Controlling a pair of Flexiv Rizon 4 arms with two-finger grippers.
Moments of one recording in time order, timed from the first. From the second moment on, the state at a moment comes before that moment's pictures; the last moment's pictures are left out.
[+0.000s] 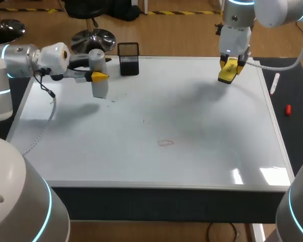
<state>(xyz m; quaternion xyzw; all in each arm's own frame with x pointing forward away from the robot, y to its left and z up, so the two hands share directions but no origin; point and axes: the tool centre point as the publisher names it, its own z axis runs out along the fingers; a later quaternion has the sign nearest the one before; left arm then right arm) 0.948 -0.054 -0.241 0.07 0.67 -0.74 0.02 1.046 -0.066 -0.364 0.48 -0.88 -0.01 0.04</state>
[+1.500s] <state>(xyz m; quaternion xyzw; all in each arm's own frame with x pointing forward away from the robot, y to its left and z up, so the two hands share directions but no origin) 0.954 -0.038 -0.239 0.07 0.66 -0.74 0.01 0.952 0.017 -0.356 0.57 -0.82 0.01 0.04</state>
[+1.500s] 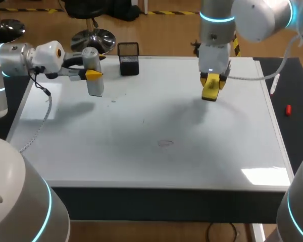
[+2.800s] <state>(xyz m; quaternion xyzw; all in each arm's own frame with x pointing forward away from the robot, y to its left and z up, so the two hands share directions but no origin) 0.954 -0.038 -0.239 0.07 0.66 -0.74 0.01 0.784 0.157 -0.365 0.61 -0.79 0.01 -0.01</state>
